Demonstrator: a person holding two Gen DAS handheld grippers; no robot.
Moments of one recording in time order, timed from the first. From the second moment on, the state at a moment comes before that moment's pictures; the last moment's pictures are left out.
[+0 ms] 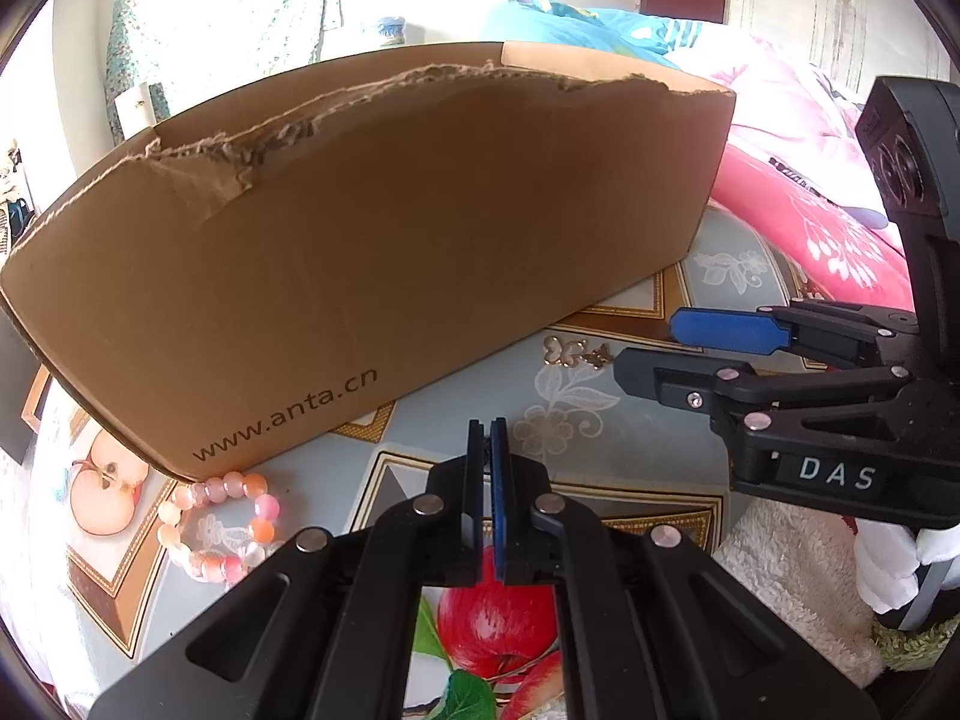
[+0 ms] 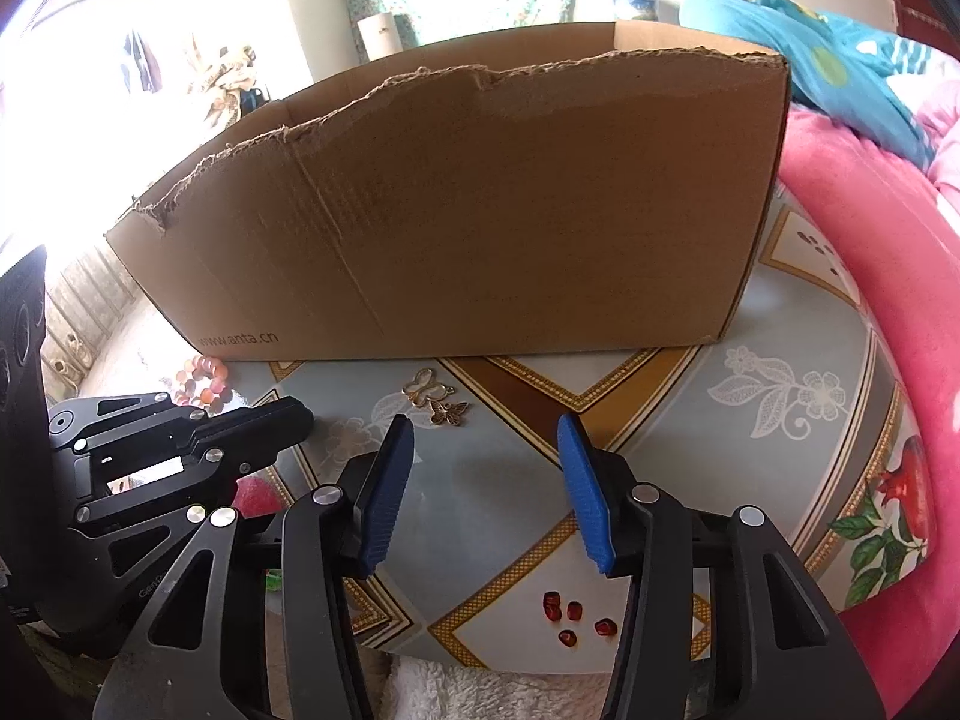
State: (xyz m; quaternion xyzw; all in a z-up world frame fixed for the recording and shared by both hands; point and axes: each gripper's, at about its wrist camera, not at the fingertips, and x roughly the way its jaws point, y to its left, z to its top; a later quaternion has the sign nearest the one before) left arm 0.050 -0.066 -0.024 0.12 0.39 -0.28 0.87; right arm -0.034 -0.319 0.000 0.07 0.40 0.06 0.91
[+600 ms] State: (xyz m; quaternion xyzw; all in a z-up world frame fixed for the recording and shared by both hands) left arm 0.052 -0.063 -0.023 0.11 0.39 -0.28 0.87; right arm -0.009 -0.270 0.004 -0.03 0.42 0.07 0.90
